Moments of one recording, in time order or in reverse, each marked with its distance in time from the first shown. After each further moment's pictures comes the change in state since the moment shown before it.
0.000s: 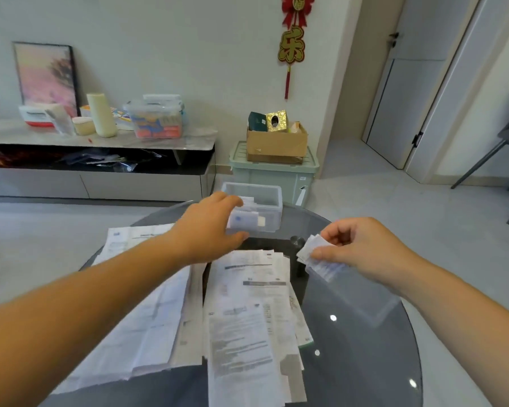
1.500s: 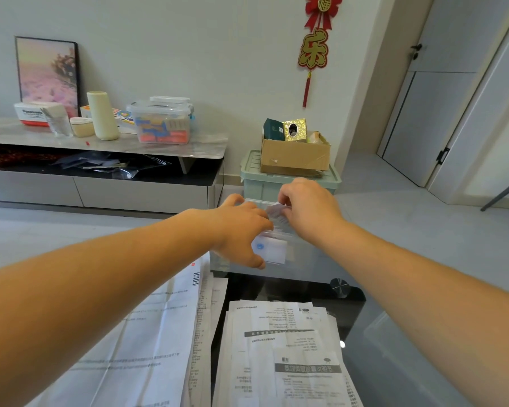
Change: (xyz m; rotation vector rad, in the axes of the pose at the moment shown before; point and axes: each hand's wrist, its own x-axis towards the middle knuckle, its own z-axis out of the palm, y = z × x) left_hand 0.139 -0.074 0.037 0.454 -0.329 0.310; right_hand 0.241 -0.010 0.085 -0.880 0.275 -0.355
